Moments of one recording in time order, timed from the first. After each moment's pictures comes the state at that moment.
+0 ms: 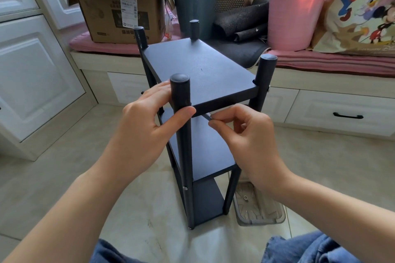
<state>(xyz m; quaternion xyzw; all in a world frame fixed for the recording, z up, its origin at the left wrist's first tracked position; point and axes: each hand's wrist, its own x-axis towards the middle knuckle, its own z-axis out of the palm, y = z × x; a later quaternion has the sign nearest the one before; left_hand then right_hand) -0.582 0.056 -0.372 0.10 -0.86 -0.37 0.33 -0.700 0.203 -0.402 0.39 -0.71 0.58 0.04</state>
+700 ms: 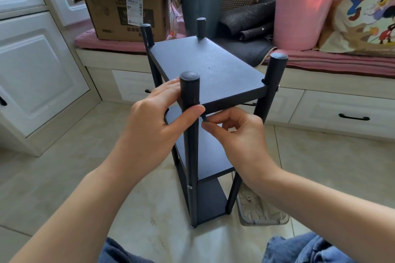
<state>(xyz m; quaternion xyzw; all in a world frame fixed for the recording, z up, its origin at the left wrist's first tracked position) -0.582 0.057 -0.369 0.10 -0.86 -0.37 0.33 -0.690 0.179 -0.404 0.29 -0.68 0.66 -0.10</state>
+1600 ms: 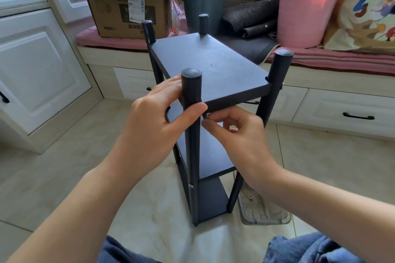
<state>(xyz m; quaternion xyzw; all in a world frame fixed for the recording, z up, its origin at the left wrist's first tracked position) -0.583 0.058 -0.370 0.11 -0.86 -0.37 0.34 -0.689 0.179 -0.405 0.31 -0.67 0.67 -0.13</state>
